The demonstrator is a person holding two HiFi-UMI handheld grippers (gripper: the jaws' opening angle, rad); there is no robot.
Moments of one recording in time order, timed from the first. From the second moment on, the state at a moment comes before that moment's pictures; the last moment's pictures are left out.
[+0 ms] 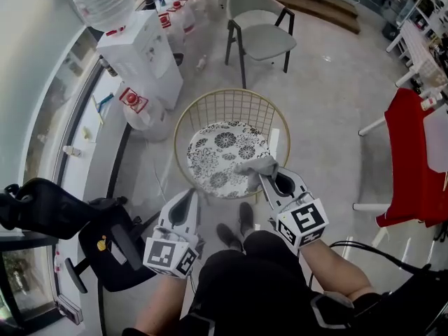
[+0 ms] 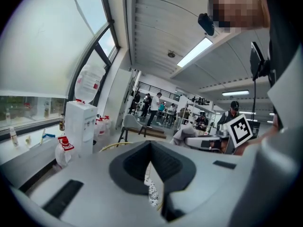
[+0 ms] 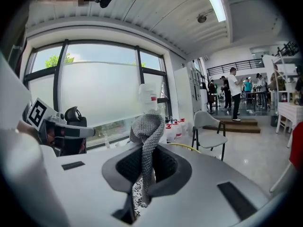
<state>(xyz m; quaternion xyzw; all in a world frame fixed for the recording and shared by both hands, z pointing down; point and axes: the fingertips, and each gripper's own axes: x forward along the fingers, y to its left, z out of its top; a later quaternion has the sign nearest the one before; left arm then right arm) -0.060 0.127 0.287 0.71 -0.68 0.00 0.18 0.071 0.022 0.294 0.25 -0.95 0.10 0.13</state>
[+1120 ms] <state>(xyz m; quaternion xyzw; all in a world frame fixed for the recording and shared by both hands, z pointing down) -0.112 0.093 0.566 0.65 -0.65 0.15 0.37 -0.006 0.055 0.602 0.18 -0.89 0.23 0.34</state>
